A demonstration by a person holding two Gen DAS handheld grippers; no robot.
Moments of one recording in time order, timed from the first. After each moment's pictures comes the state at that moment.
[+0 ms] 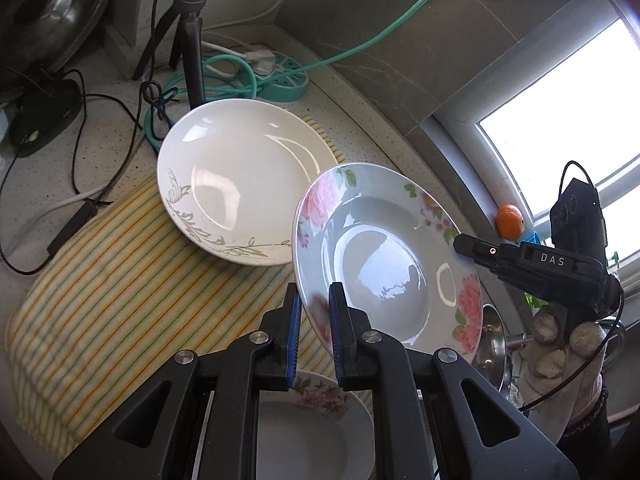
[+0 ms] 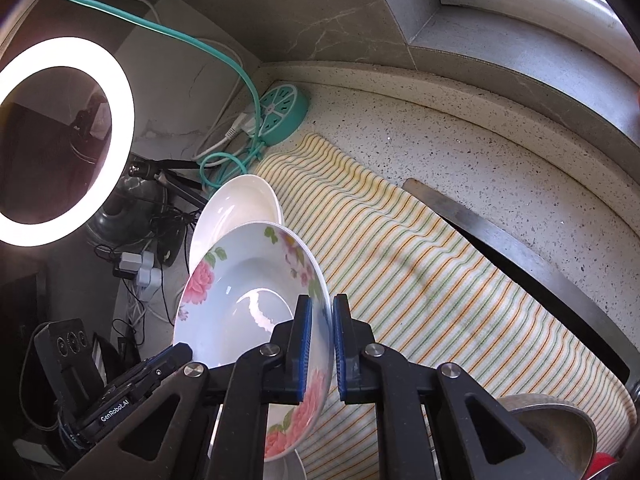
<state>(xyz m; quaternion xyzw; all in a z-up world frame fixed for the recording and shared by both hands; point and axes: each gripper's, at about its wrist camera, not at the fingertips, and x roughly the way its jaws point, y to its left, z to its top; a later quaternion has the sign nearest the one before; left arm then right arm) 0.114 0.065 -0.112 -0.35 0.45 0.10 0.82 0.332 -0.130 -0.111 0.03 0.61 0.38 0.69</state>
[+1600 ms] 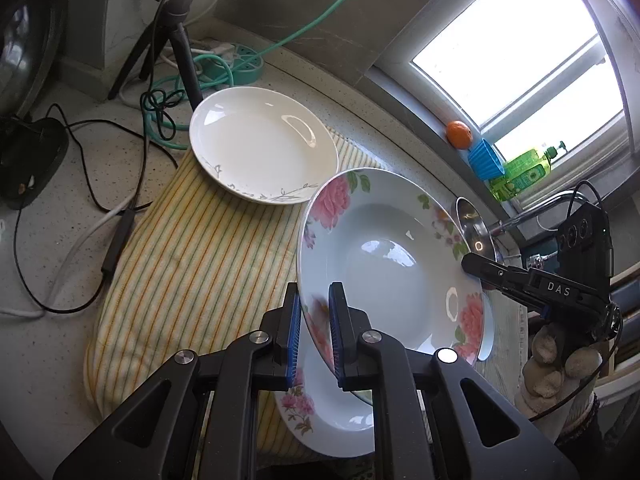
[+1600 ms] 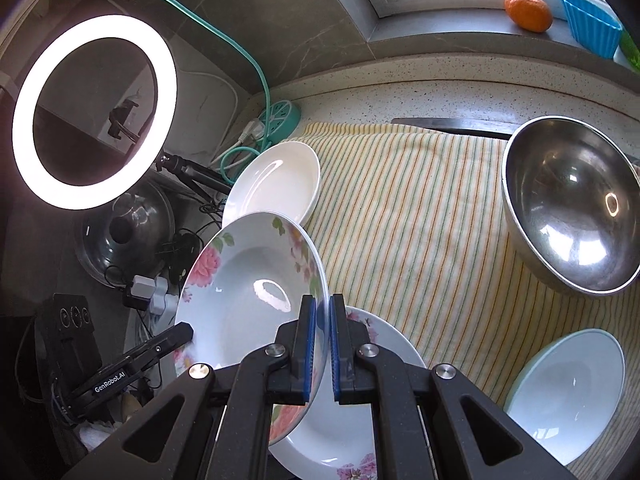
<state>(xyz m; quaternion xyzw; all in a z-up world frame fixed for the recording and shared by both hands) 0.042 0.108 -0.101 -0.26 0.49 -0.06 0.83 0.149 -0.156 -0.096 0.14 0.56 0.27 0.77</state>
